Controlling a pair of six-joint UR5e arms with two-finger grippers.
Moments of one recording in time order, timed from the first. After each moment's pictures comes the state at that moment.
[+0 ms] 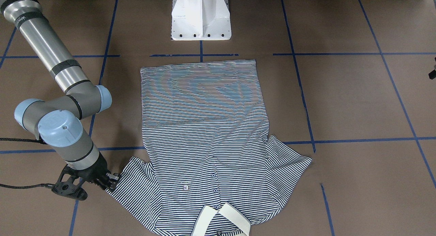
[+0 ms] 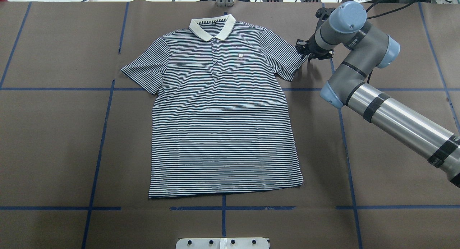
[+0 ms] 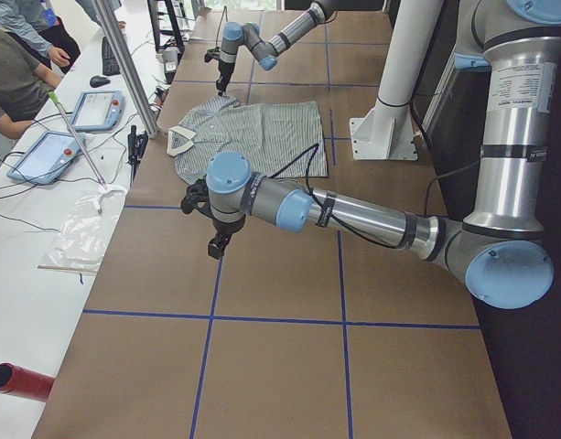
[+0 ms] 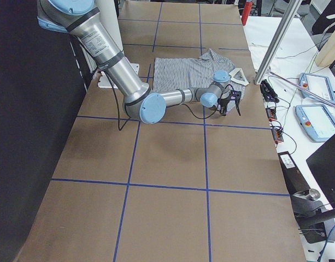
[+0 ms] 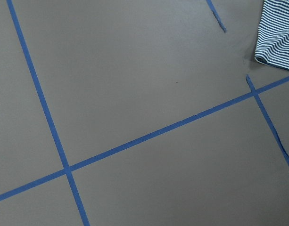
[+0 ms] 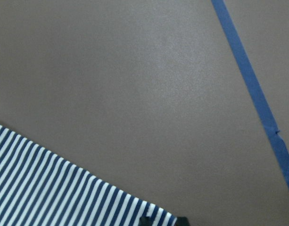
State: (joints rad) left arm -1.49 -1.59 -1.80 -1.70 -2.46 0.06; right arm 0.89 -0.86 1.00 -0.92 1.92 1.25
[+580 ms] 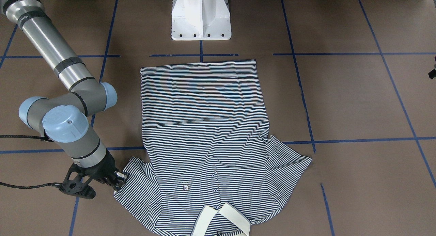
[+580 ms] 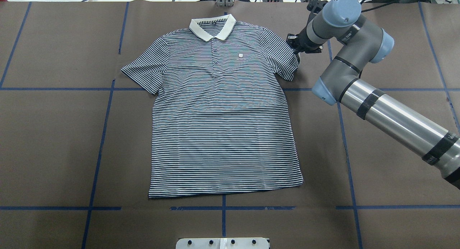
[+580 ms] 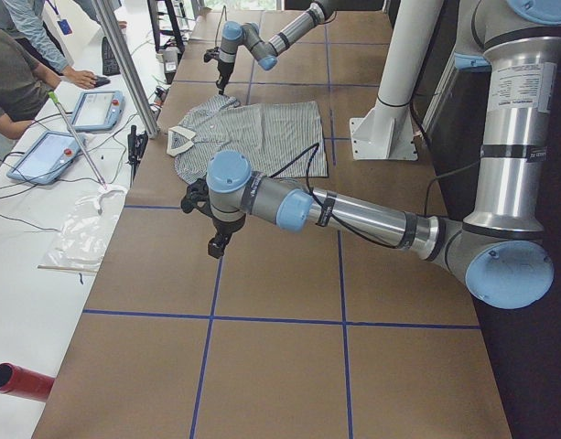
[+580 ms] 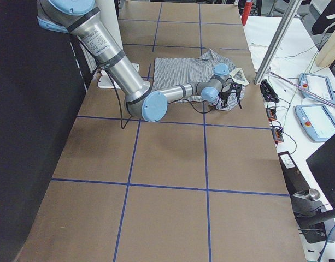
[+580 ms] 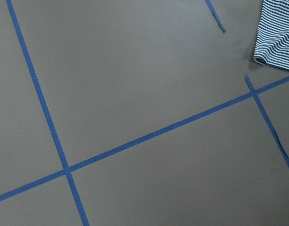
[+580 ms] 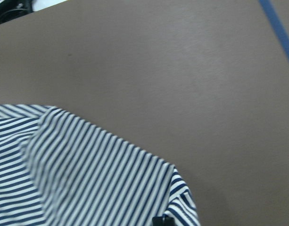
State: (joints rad) left arm -1.49 -1.59 -1.81 -1.70 -2.47 0.05; right arm 0.86 -0.81 1.05 -0.92 1.93 1.29
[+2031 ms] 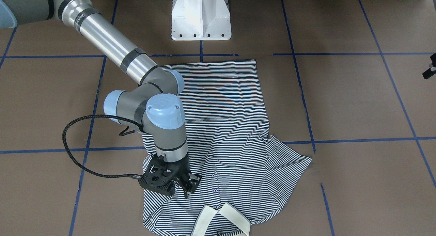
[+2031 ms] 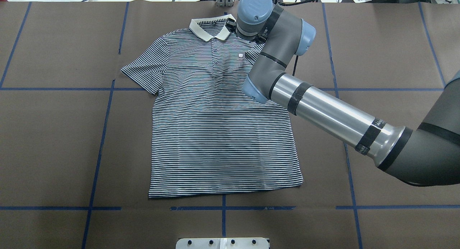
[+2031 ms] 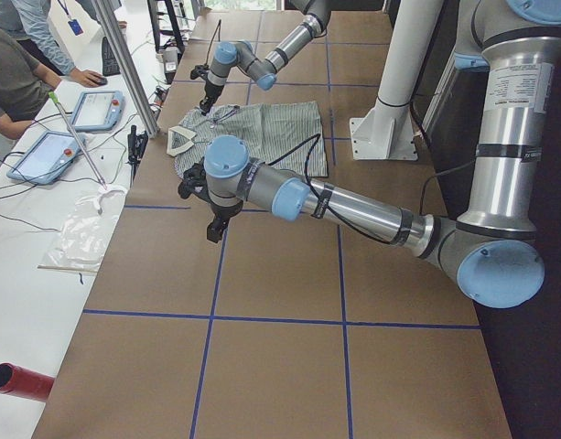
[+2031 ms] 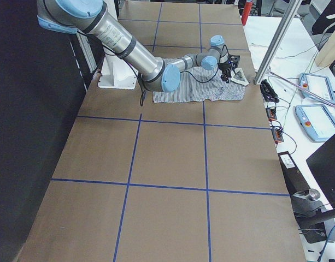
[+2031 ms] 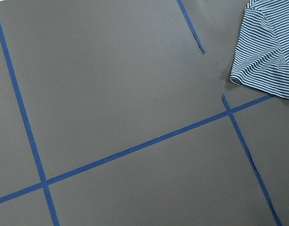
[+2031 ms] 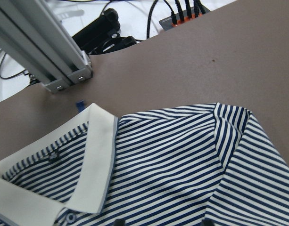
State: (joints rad) left arm -1.44 -1.66 -1.81 -1.72 -2.51 -0.18; right arm 0.75 -0.51 0.88 -1.03 1.68 1.46
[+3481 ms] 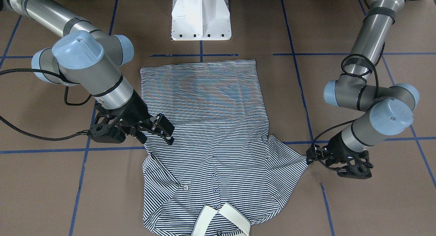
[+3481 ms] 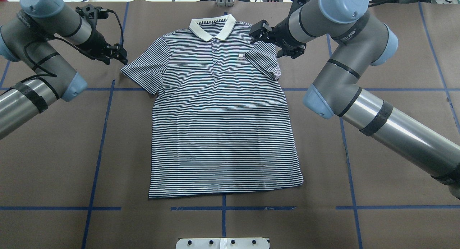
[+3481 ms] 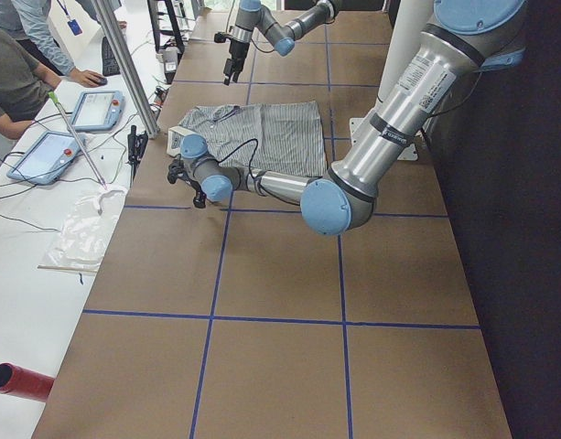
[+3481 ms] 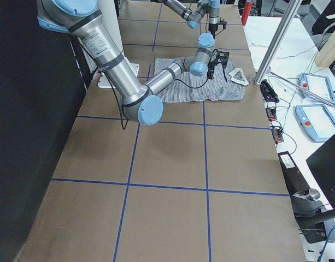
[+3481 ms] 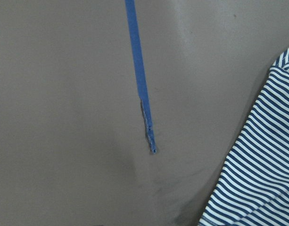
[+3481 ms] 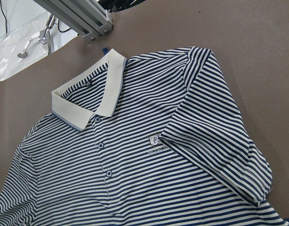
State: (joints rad) left arm -0.98 -2.19 -1.06 -2.25 -2.23 -0.83; right arm 0.83 -0.89 1.47 -1.02 1.99 1.46
